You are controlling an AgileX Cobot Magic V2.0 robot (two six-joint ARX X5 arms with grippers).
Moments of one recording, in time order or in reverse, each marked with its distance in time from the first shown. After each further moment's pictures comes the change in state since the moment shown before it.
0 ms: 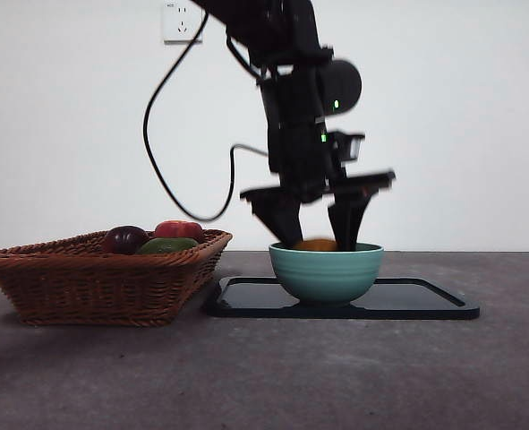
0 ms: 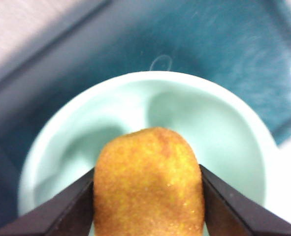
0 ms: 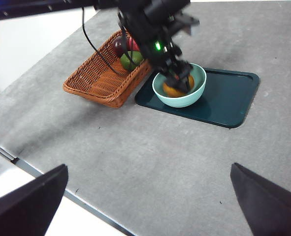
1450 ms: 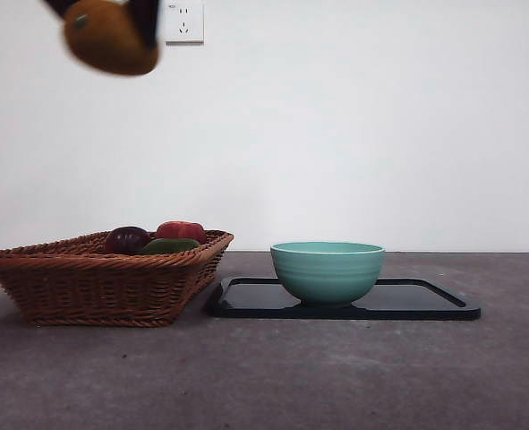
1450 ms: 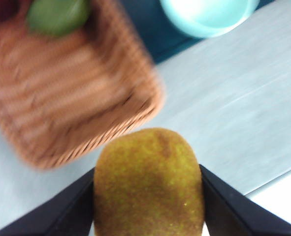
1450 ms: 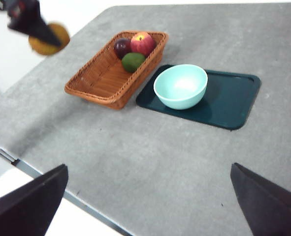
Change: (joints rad) left arm 0.147 -0.813 -0.508 -0.326 0.000 -0.015; right arm 0.001 0.000 0.000 0.013 0.002 0.002
